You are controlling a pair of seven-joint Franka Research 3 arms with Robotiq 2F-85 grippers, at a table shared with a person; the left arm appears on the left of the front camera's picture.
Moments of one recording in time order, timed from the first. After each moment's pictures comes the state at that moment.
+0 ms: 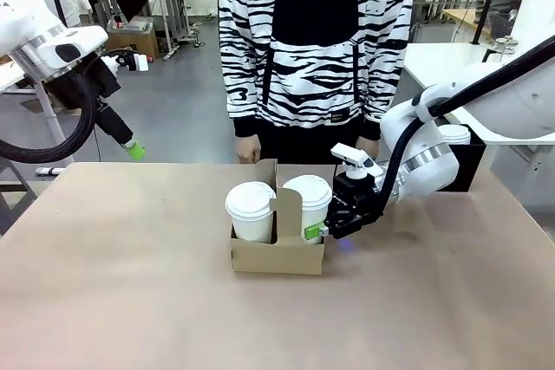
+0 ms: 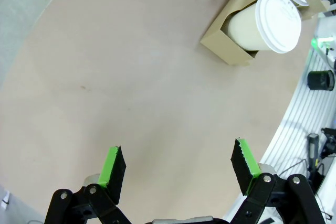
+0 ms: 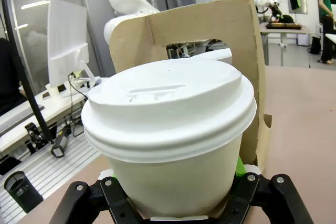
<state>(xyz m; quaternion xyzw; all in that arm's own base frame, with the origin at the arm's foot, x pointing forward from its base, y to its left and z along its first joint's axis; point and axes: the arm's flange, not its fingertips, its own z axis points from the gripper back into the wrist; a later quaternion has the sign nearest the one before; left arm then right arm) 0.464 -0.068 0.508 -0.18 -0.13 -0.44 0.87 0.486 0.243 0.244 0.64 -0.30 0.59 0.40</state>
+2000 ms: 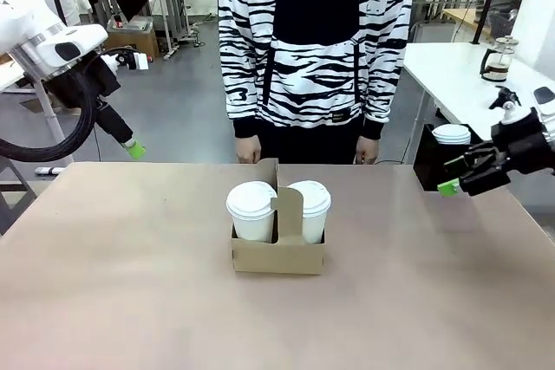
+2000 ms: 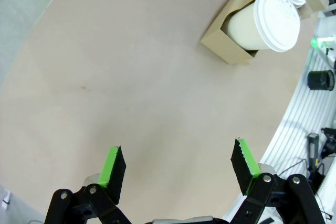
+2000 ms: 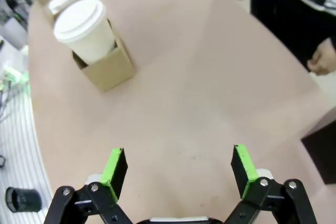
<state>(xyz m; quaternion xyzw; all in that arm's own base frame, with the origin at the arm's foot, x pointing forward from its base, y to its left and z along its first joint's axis) 0.463 -0.068 0.509 -0.17 -0.13 -0.44 0.87 0.396 -0.002 0.411 0.25 -0.33 0.43 0.81</state>
